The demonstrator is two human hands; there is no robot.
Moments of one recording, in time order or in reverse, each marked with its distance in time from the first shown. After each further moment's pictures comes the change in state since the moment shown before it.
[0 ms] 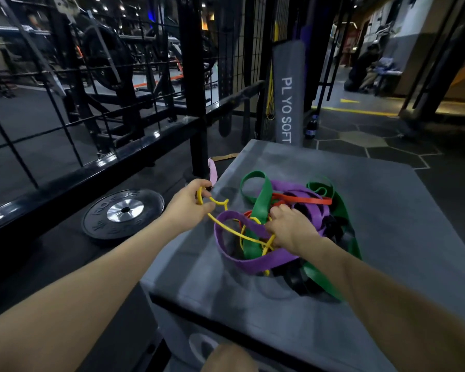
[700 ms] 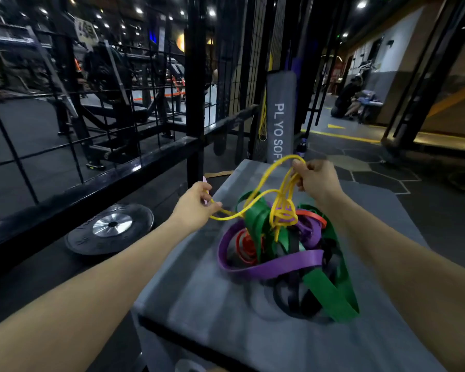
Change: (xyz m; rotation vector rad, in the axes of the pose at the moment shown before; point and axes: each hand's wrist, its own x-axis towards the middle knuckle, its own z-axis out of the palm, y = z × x) left_hand 0.020 0.030 0.002 -0.100 0.066 -0.001; right_hand 0.013 0.064 -0.106 1.222 0.663 0.556
